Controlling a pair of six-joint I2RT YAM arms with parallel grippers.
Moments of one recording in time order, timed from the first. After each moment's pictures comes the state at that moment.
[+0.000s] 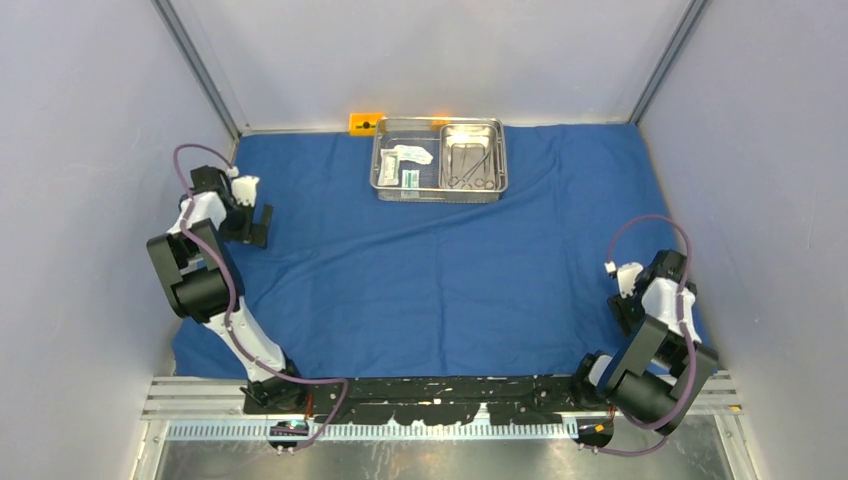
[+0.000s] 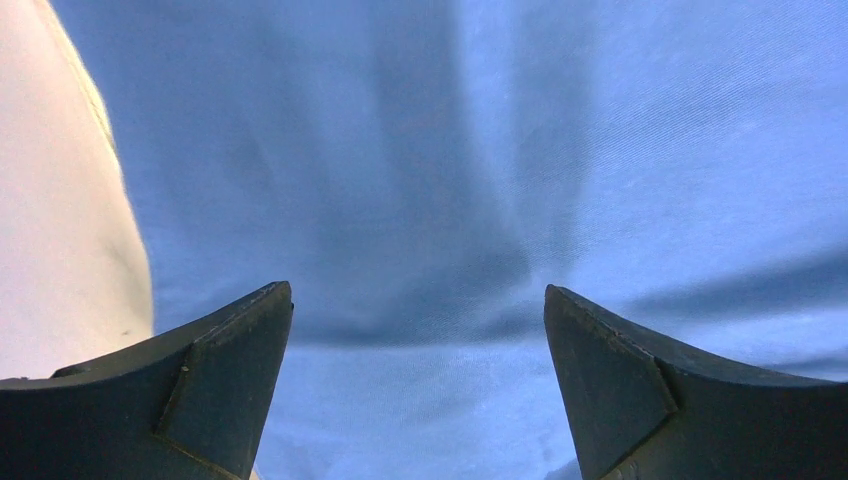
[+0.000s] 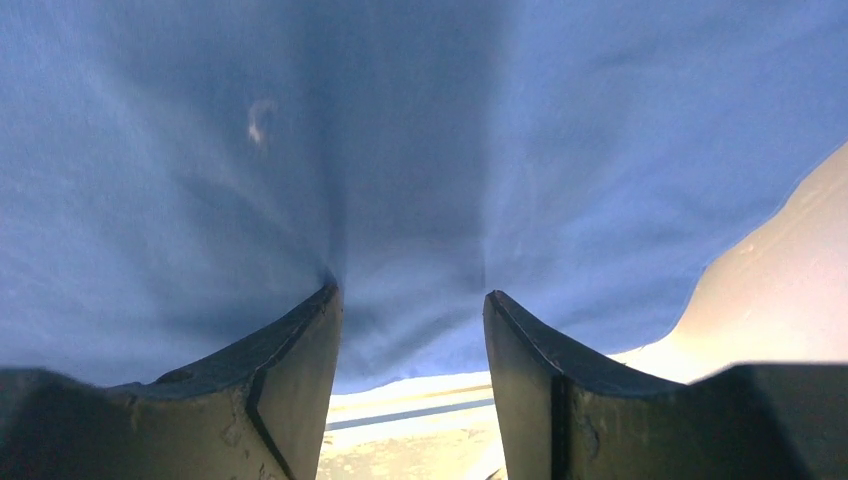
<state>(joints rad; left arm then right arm) 0.41 1.87 1.29 -0.60 0.10 0.55 -0.62 1.21 0.57 -0.71 0.13 -0.84</state>
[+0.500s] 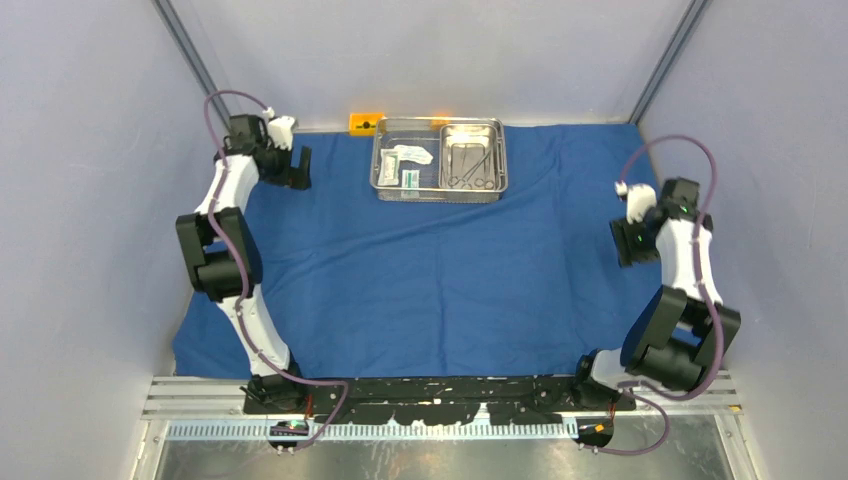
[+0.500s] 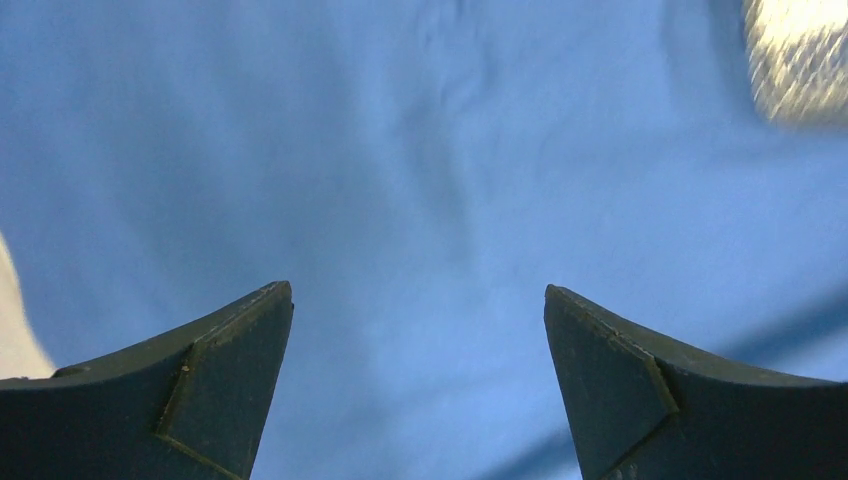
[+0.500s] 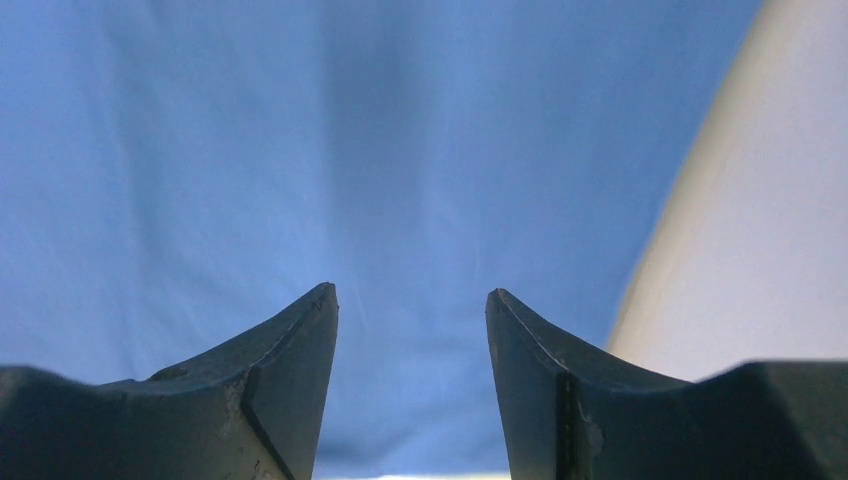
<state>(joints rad) 0.19 1.93 1.59 -0.57 0.30 0.38 -0.49 1.34 0.99 -0.83 -0.08 -0.65</state>
